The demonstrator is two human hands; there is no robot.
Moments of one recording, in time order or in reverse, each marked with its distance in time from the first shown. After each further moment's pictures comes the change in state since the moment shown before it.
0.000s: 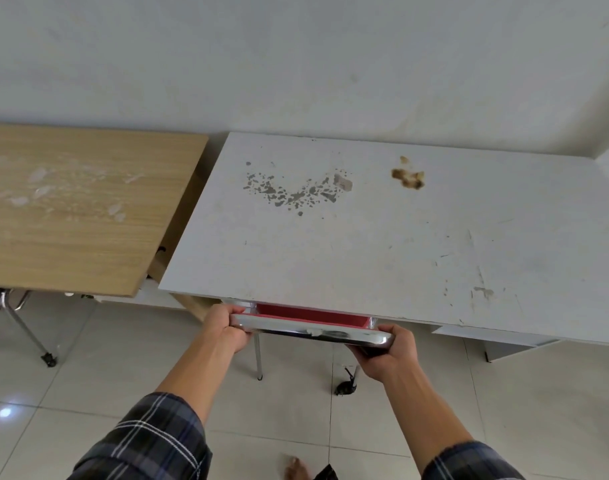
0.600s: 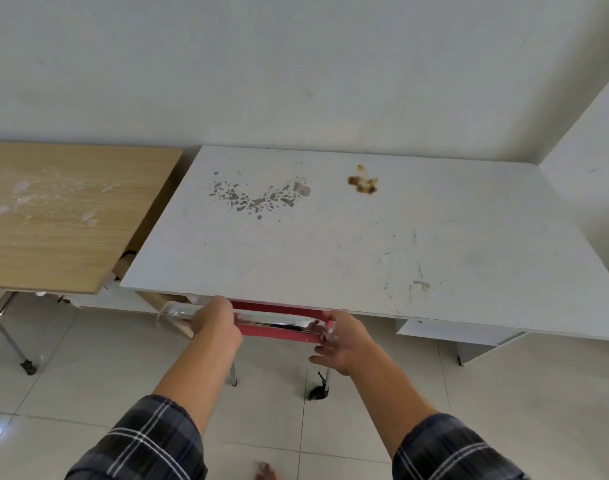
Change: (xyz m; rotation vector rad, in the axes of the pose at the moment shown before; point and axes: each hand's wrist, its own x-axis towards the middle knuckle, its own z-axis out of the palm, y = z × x) left_hand -0.072 -0.101 0.058 0.116 0.204 0.327; right_hand -0.035 -0.051 -0.043 -0.659 -0.229 -0.062
